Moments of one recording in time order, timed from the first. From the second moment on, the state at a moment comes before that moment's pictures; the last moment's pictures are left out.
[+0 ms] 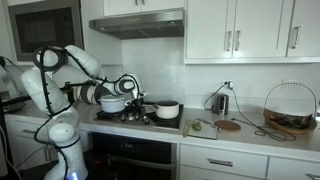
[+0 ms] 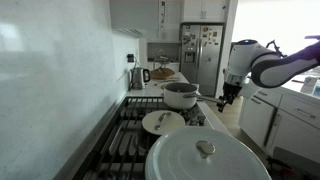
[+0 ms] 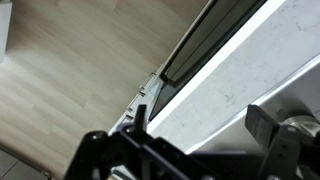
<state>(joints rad) -0.14 -0.37 0.22 -2.57 -0.27 2.35 0.43</state>
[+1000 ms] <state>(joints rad) -0.12 -0.37 0.17 -2.50 -0.27 2.35 0.43</state>
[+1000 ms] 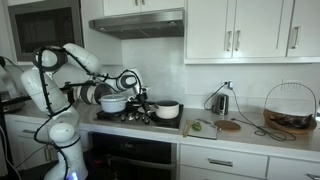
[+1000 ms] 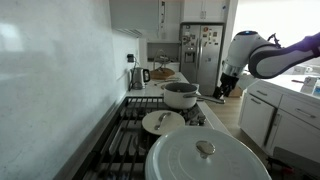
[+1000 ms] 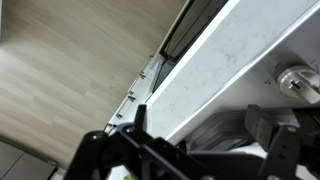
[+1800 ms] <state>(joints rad) -0.13 -0.33 0.03 -2.23 -0.17 2.17 0.44</state>
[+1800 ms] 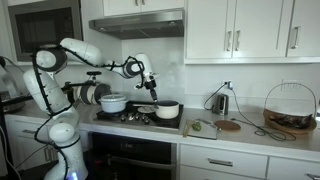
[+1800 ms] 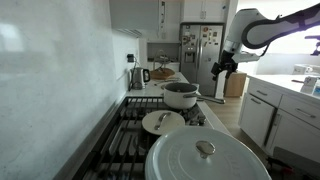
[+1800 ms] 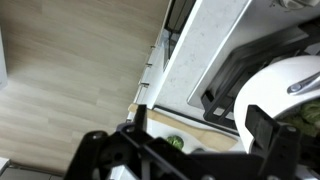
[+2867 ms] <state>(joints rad) -0.14 0.08 -0.07 -1.75 -0.11 2.18 0.60</state>
